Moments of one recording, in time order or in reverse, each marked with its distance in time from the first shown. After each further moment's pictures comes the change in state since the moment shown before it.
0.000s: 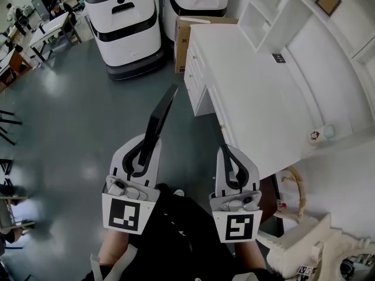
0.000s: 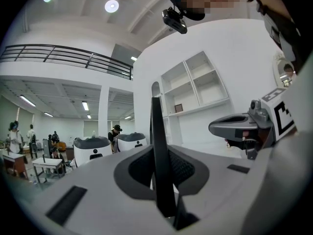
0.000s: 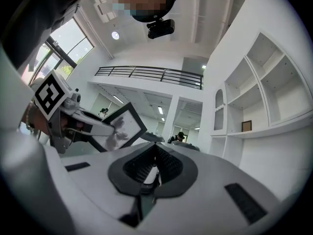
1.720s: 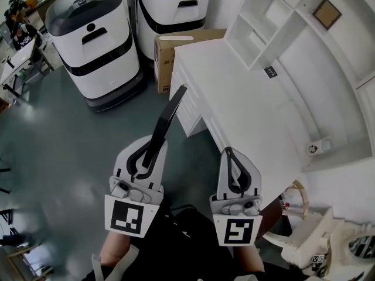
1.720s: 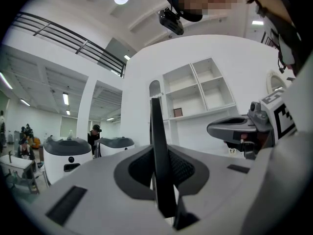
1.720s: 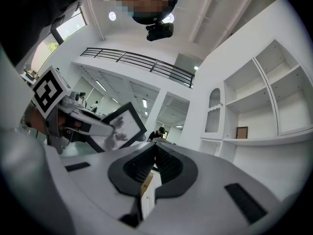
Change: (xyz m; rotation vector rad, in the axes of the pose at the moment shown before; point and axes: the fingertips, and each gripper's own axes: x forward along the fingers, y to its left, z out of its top) left arm 0.177 0.152 0.008 -0.037 -0.056 -0.244; right arm 0.210 -0.030 0.001 -0.079 0.078 -0.243
